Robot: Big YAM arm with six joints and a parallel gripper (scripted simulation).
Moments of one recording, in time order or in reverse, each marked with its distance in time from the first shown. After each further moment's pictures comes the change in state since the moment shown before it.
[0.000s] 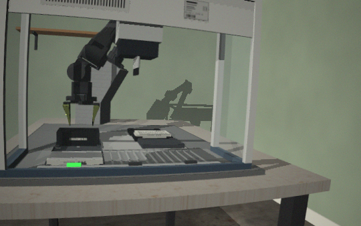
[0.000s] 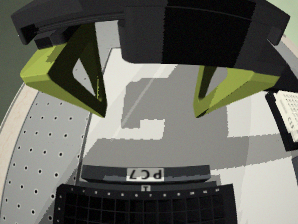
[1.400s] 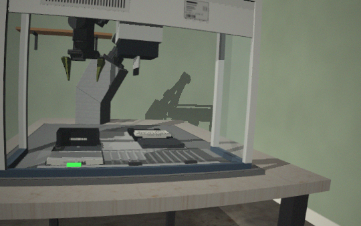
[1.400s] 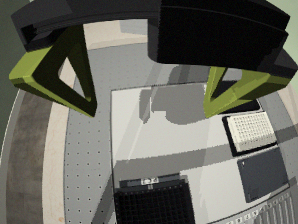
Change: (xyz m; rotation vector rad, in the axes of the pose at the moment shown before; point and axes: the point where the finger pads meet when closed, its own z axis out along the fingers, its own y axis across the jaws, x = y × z) arm -0.007 0.002 -0.153 0.003 -0.093 0.134
